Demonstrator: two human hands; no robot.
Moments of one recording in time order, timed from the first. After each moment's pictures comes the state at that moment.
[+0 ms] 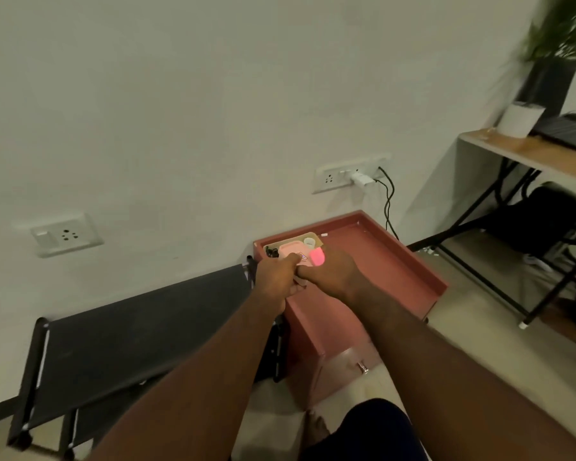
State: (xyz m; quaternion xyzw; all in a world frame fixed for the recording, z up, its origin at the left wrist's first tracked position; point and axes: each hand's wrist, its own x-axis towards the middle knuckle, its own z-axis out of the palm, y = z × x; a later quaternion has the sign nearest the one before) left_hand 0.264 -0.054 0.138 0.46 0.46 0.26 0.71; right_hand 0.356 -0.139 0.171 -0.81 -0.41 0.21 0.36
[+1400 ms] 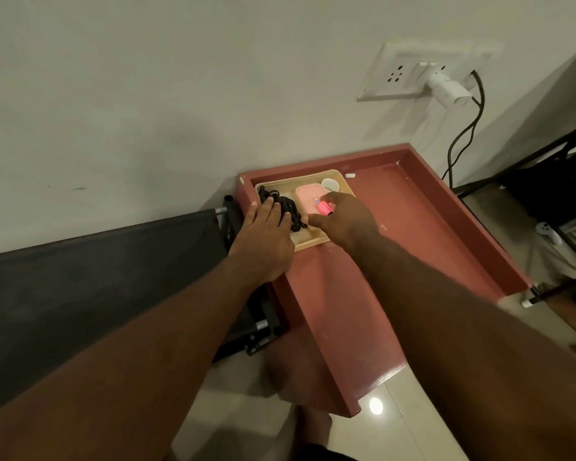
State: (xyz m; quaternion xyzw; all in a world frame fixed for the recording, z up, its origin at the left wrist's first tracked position) left_hand 0.337 0.108 -0.058 0.95 0.29 0.01 0.11; right_hand 0.490 0.042 -0.012 -0.90 -0.37 0.15 0.15
